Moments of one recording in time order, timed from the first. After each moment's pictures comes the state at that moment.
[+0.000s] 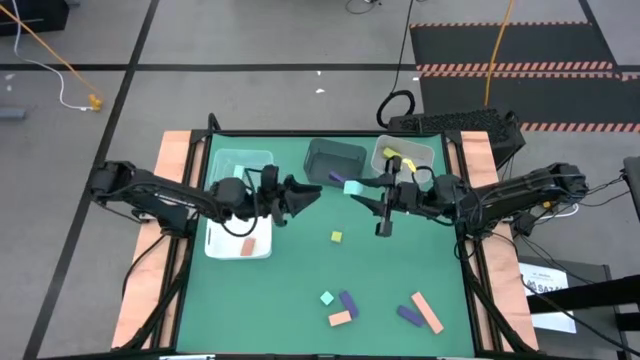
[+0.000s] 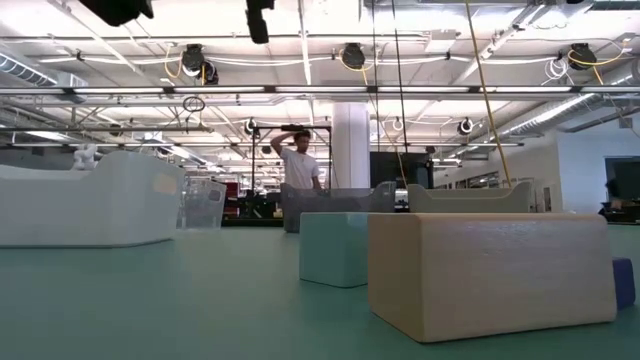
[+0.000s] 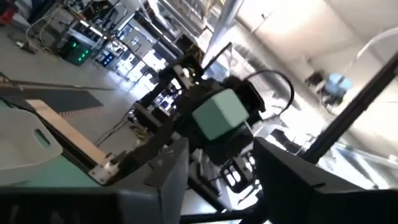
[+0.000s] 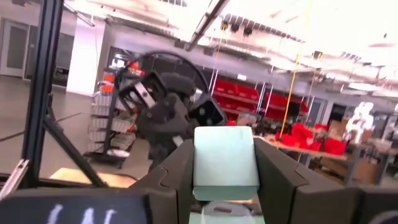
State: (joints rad) left arm -0.08 1.38 0.76 0.93 -0.18 -0.71; right arm 0.14 1.12 0.70 0.70 0.23 -0.28
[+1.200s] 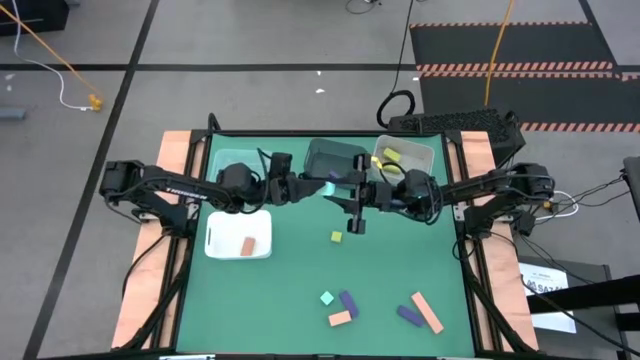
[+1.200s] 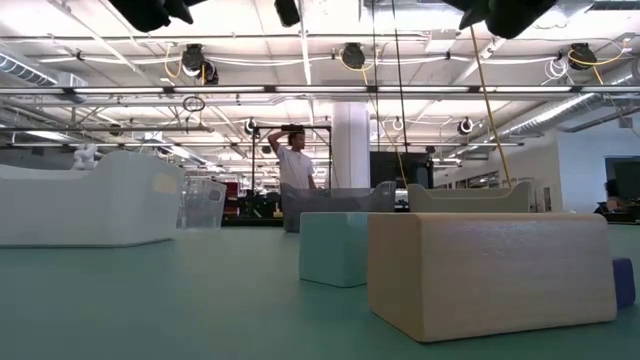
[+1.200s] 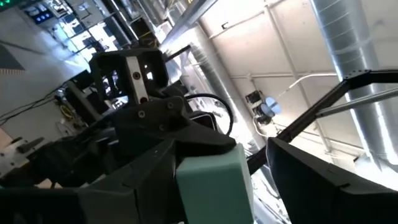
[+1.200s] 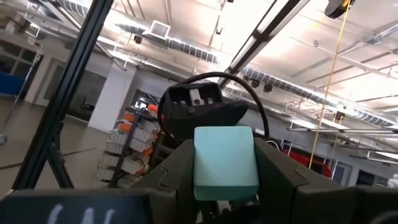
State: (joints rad) left arm 0.01 1.47 0.86 1.05 0.06 -1.03; right arm 0.00 1.49 0.82 1.13 -0.06 -0.33
